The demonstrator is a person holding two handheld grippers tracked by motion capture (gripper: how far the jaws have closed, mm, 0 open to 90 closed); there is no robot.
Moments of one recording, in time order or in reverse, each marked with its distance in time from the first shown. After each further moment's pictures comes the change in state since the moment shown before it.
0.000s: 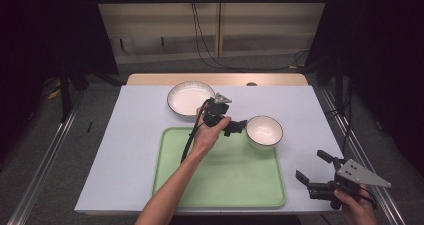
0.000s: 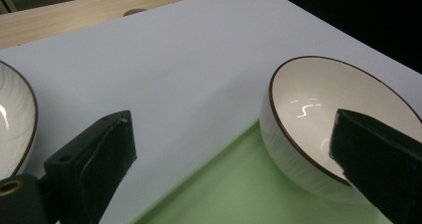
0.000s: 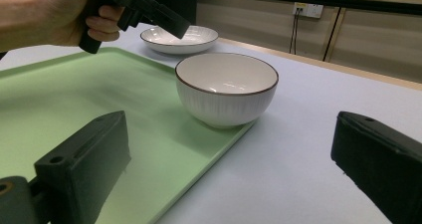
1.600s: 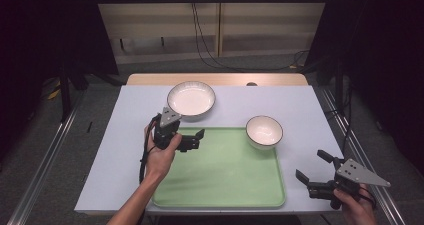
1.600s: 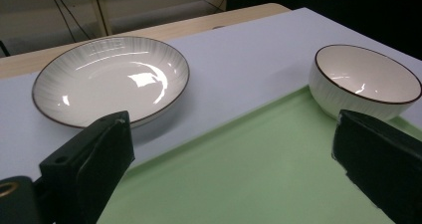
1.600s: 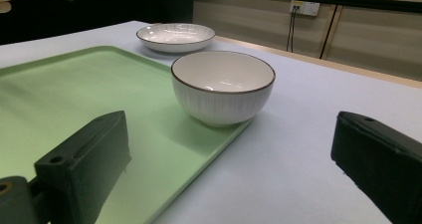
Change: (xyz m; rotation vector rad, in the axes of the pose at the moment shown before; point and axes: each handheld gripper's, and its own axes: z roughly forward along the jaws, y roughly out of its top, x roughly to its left) left arm 0.018 -0.053 -0.135 -0.139 0.207 -0.022; right arm -0.001 0.000 0.001 0.007 -0.006 0.001
